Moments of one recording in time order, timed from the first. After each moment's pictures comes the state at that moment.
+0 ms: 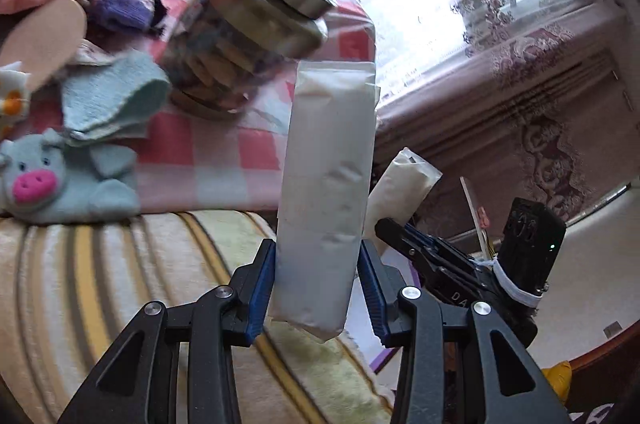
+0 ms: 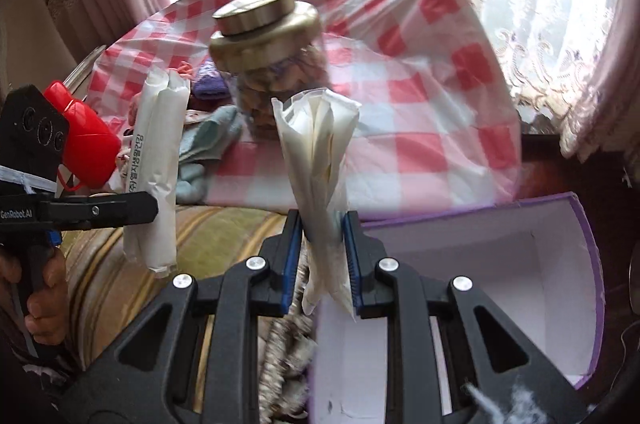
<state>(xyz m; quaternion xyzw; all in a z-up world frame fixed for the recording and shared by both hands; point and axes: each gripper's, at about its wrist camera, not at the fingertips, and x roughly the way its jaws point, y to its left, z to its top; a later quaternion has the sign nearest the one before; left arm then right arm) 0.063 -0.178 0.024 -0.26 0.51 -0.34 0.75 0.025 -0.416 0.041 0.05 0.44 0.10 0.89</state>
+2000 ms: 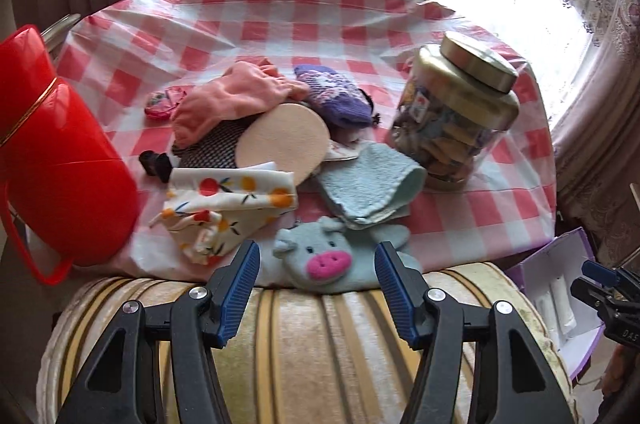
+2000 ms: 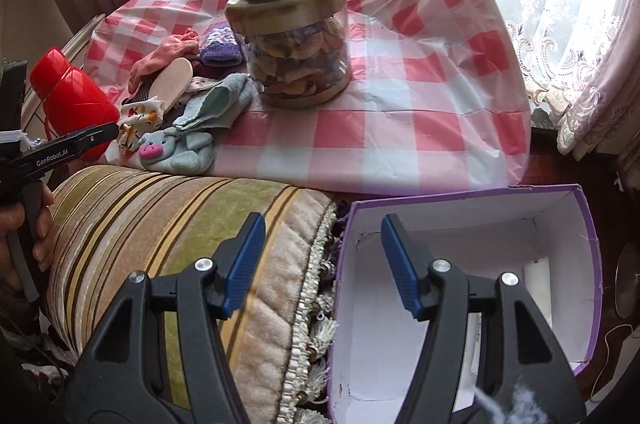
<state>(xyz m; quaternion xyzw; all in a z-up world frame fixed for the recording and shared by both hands) 0.062 -0.067 0.044 -0.04 0.45 -0.03 0.89 0.033 -0.366 0.038 0.01 0.48 0.12 0.87</state>
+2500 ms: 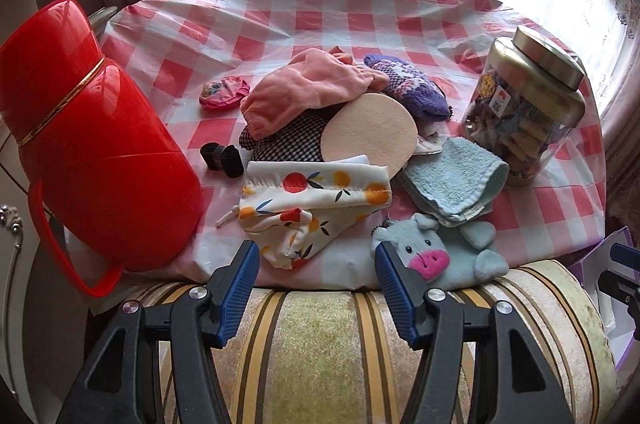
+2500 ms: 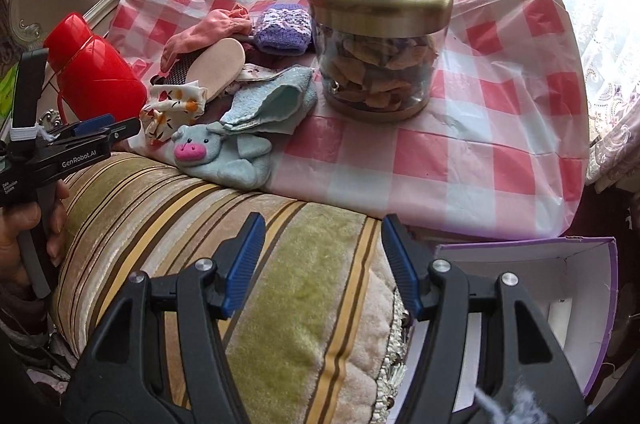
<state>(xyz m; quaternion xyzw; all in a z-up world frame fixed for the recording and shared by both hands) 0.069 -0.028 0.030 -0.01 0.46 0.04 0.88 0.065 -0.293 0.034 -0.03 0.50 0.17 0.85</state>
